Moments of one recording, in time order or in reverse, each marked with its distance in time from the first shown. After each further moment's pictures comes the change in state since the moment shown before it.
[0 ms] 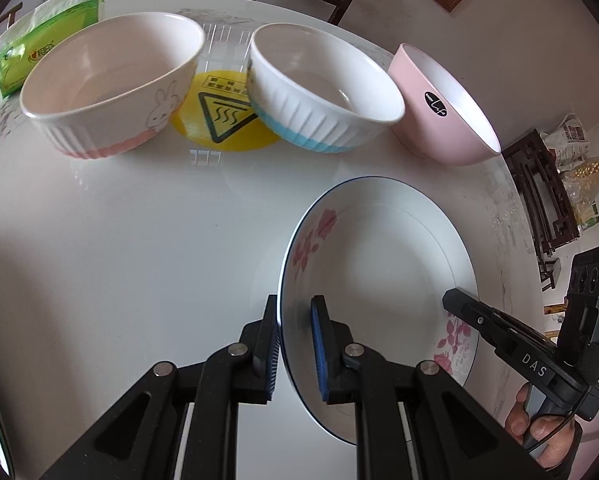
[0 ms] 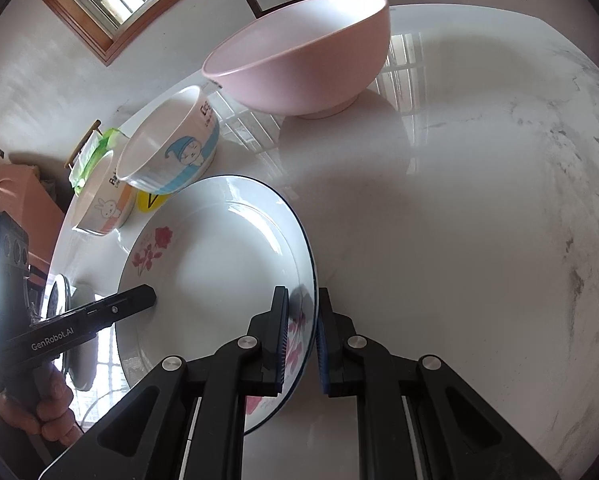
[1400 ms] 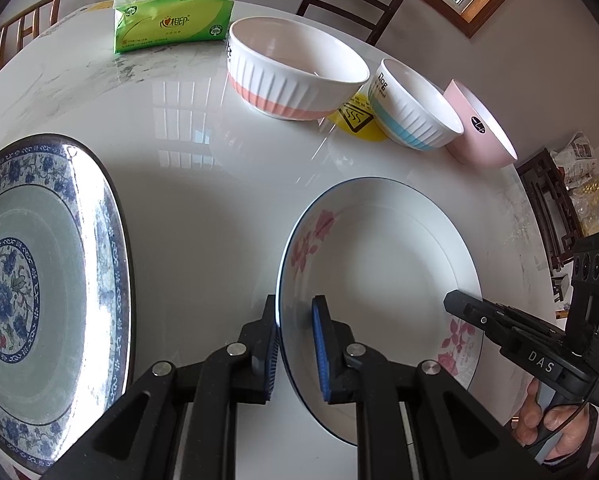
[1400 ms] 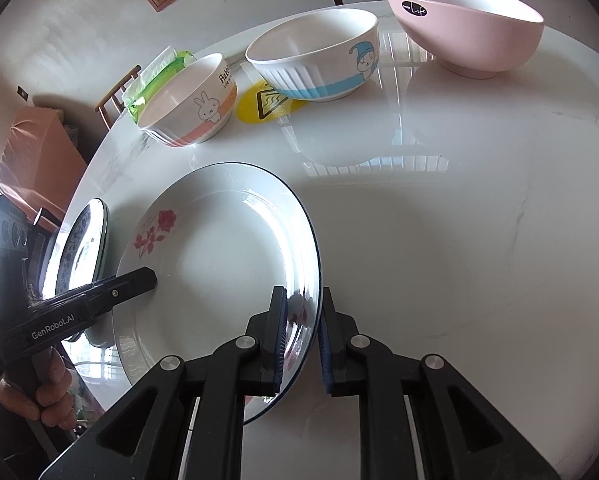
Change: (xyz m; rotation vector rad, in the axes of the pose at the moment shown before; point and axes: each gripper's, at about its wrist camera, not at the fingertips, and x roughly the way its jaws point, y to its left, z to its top) left arm -0.038 0.077 -0.039 -0.047 -0.073 0.043; right arm 0.024 0.110 -0.050 -0.146 0.071 0.038
